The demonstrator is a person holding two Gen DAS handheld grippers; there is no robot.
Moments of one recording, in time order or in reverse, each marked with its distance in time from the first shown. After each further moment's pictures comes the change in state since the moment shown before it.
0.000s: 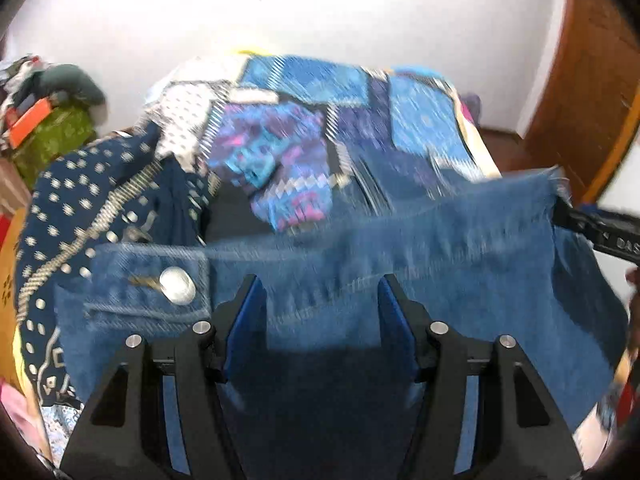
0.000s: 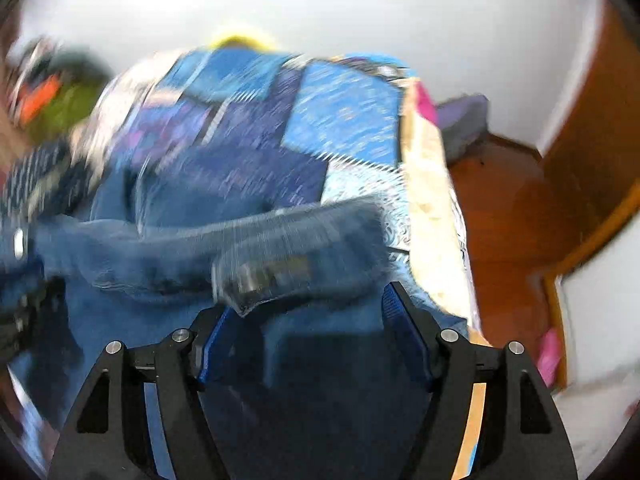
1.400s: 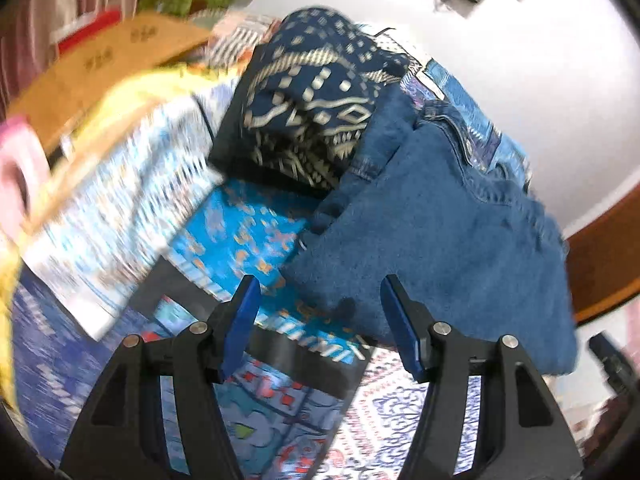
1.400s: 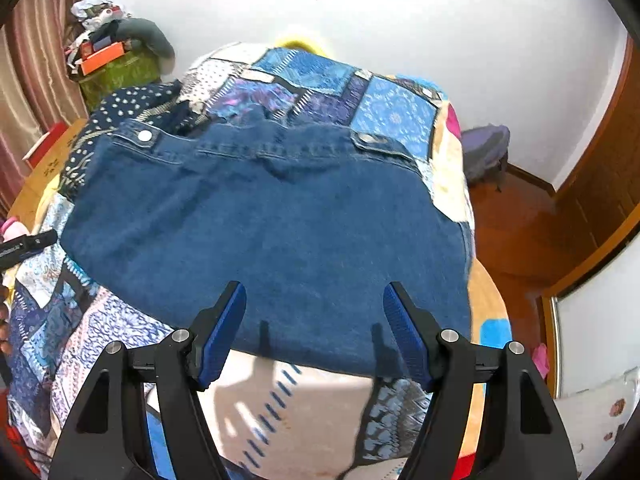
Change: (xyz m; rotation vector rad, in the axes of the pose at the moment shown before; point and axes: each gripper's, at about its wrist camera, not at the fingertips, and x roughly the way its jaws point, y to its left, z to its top) left arm -0.106 0.157 -0.173 -0.638 0.085 -0.043; right arm -0.120 0.060 -0.100 -0.252 -0.025 0.090
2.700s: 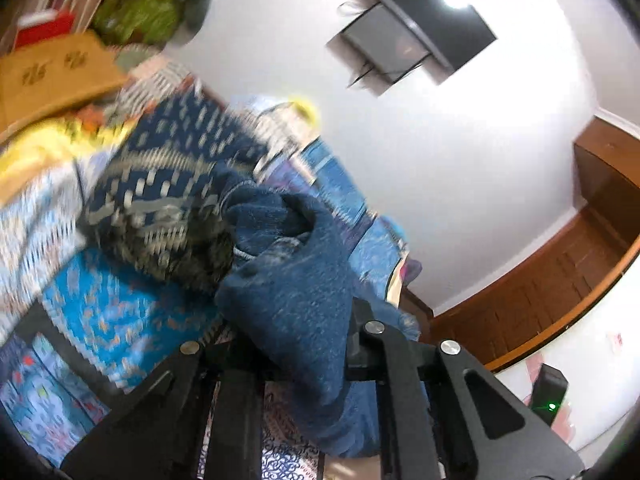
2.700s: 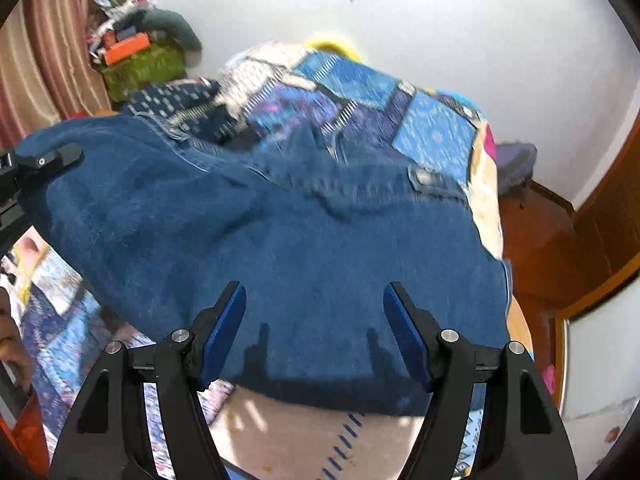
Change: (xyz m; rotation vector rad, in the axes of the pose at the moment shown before) left arm -0.070 -0.104 0.045 -0.035 -0.278 -0.377; right arm -0.001 0.048 0.037 -0.093 -0.011 0.040
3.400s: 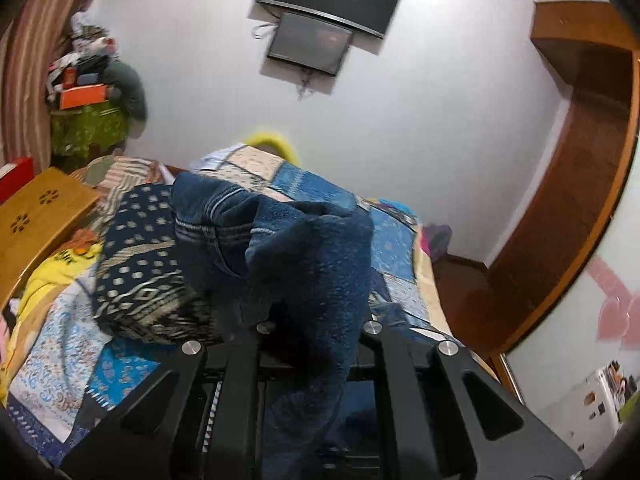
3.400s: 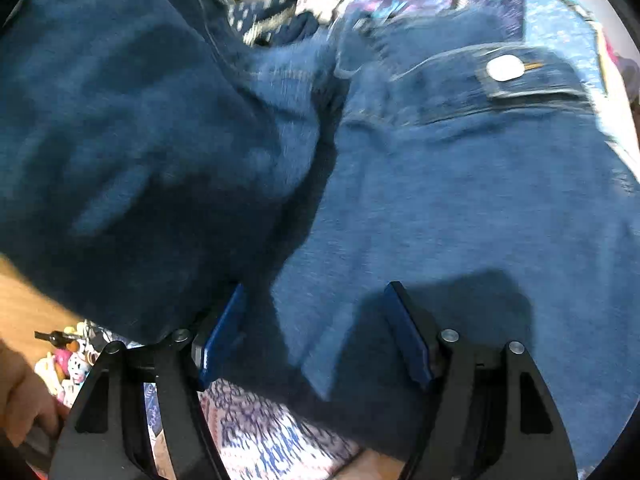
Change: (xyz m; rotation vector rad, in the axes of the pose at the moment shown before) left arm 0.012 -0.081 -0.030 0.431 -0.016 0.092; right arm 0.096 0.040 -0.015 0.115 0.274 0.421
